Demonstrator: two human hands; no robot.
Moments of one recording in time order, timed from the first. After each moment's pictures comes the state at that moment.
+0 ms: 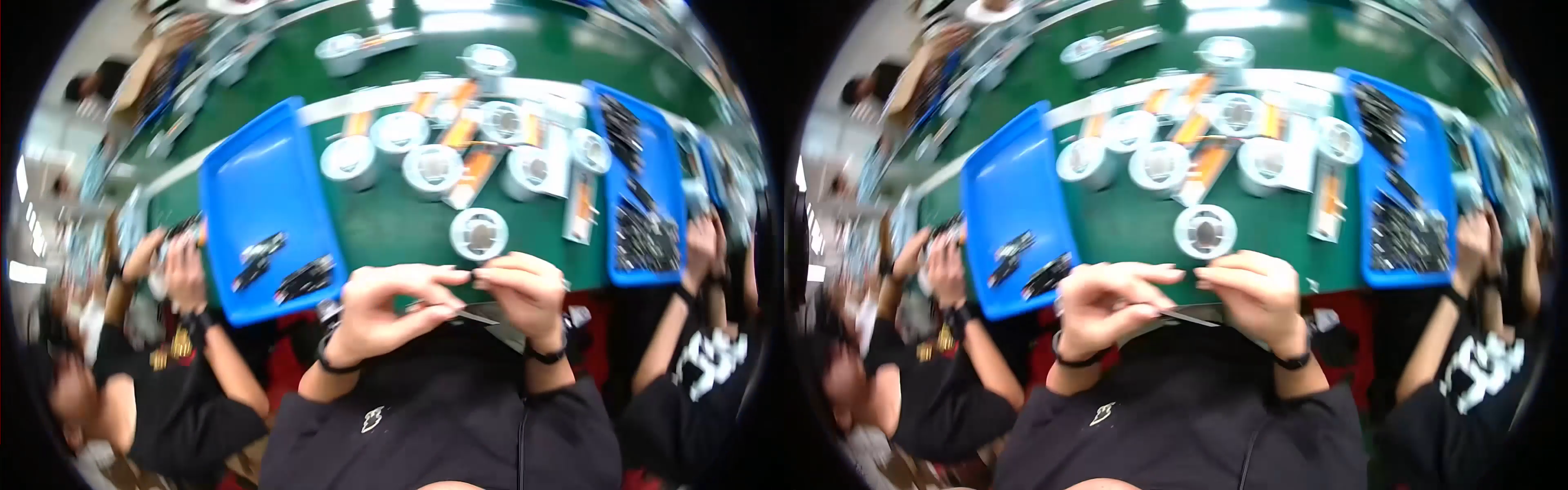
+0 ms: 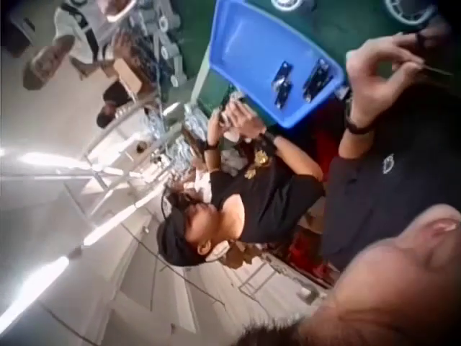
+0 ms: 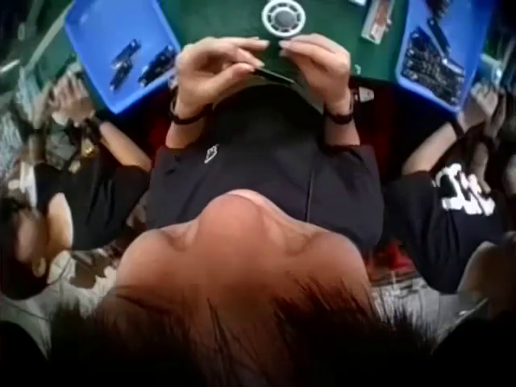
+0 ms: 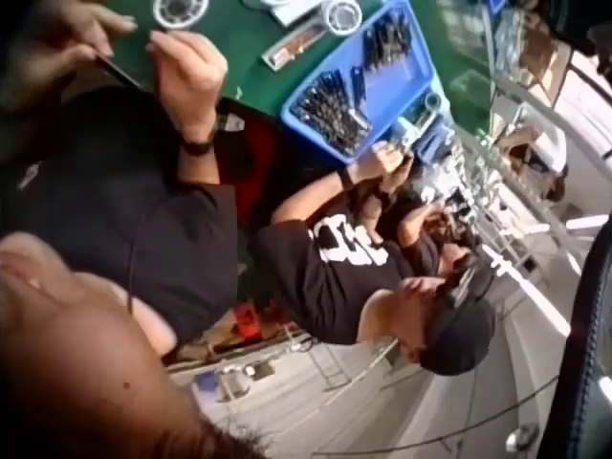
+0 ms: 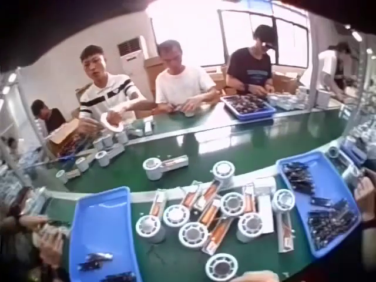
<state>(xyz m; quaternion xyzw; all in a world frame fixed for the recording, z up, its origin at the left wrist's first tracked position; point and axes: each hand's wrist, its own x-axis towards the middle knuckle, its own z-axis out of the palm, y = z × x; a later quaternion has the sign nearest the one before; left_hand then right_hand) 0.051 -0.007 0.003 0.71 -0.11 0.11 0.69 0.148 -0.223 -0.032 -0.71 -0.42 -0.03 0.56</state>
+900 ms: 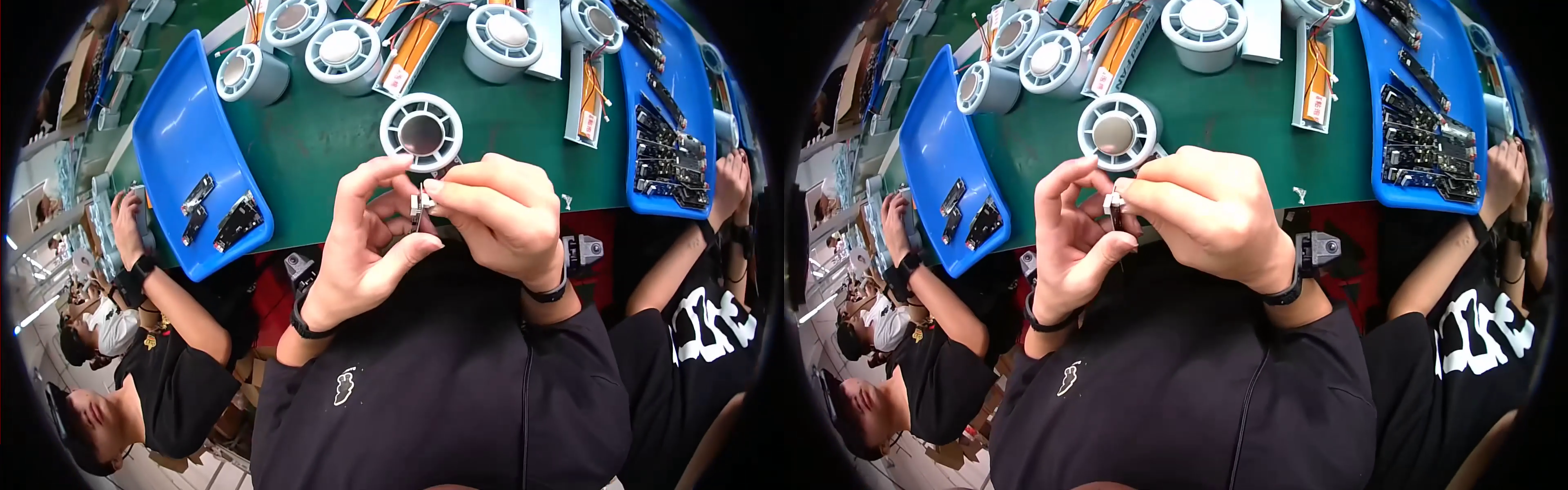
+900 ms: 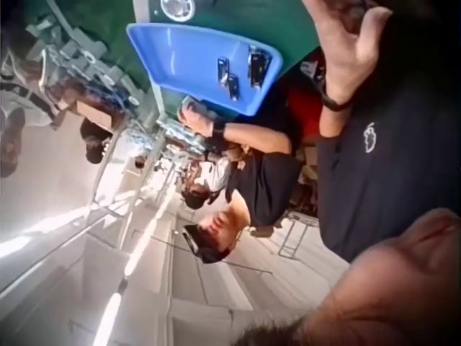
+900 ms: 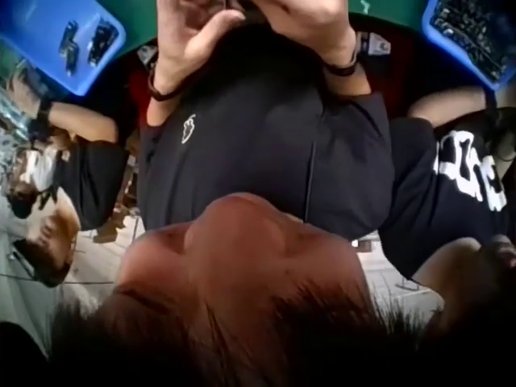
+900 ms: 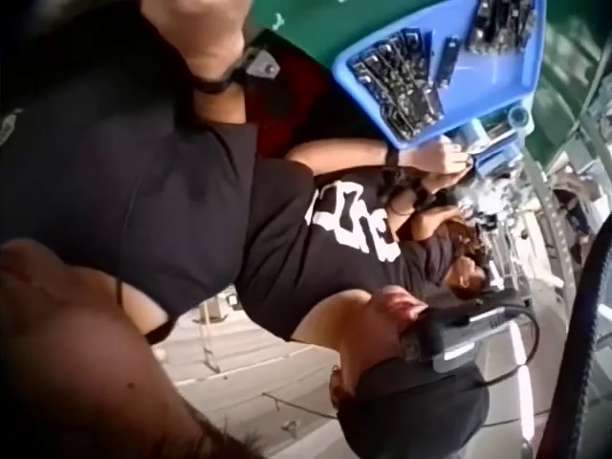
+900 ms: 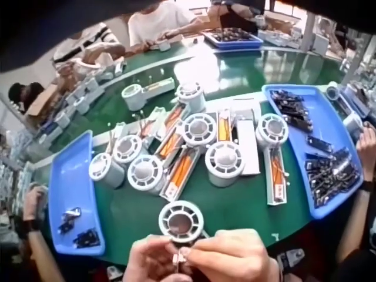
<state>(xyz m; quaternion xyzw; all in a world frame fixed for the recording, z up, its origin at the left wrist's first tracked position) 0.046 -0.067 -0.025 0.57 0.08 0.02 0.82 0.160 -0.226 -0.051 -0.68 -0.44 -0.07 0.57</state>
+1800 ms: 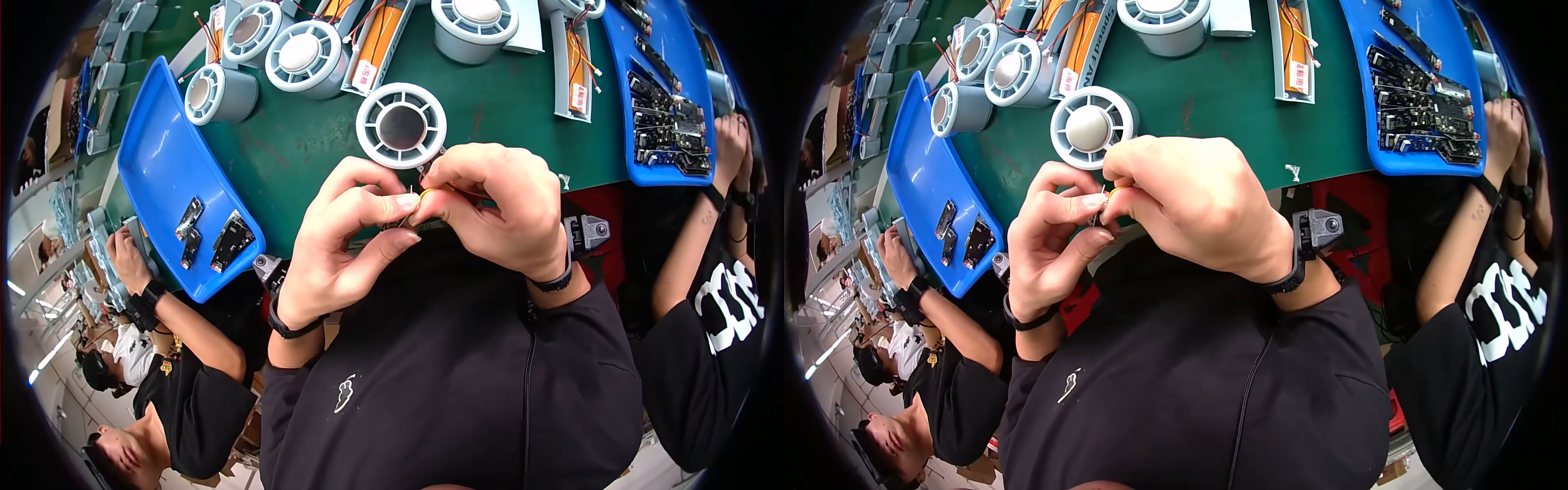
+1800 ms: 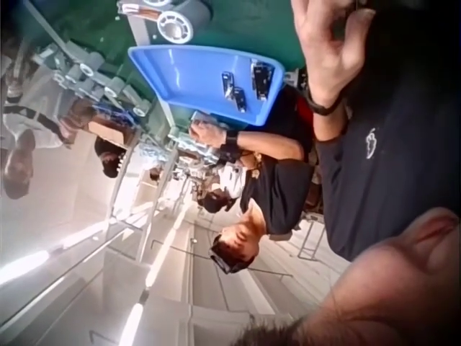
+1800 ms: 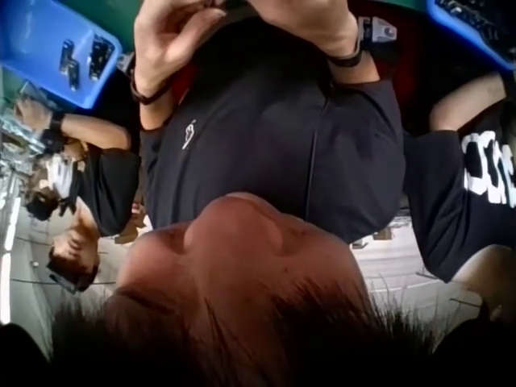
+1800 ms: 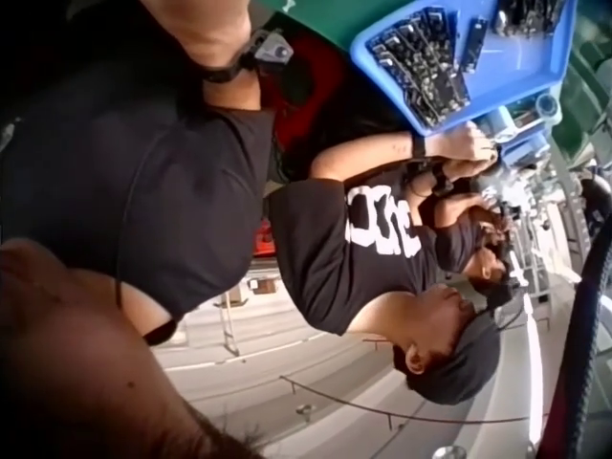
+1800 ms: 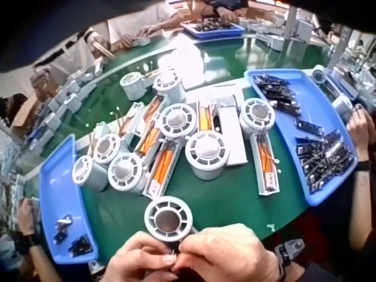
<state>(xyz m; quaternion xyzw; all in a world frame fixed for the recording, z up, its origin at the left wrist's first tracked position) 0.055 -0.020 -0.030 0.76 -0.13 -0.06 0.63 0.149 -0.224 -0.045 -0.71 -0.38 -0.03 0.59</state>
